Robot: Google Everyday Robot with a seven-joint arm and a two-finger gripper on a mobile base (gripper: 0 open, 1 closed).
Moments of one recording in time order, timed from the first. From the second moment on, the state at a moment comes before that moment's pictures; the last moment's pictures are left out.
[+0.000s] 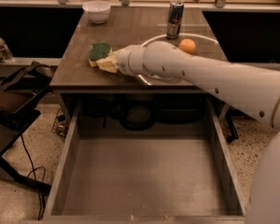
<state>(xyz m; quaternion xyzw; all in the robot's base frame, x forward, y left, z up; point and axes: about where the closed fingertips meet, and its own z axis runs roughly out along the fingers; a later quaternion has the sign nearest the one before) 0.744 0.090 0.834 -0.36 0.74 0.18 0.54</state>
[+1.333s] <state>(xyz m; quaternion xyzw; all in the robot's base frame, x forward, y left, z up) 0.622 -0.076 0.950 -0.39 0.76 0.11 0.51</state>
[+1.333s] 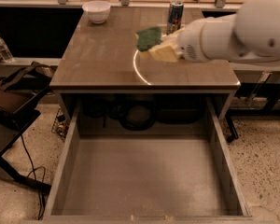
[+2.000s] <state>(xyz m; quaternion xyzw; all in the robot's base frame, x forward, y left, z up) 0.545 -0.142 0.919 -0.41 0.78 0.17 0.44</state>
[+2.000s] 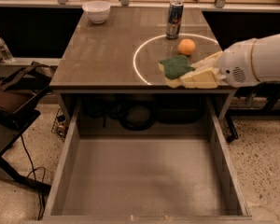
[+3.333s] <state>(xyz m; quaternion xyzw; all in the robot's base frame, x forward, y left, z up) 0.482 -0.121 0.831 -0.49 0.76 0.21 0.37</state>
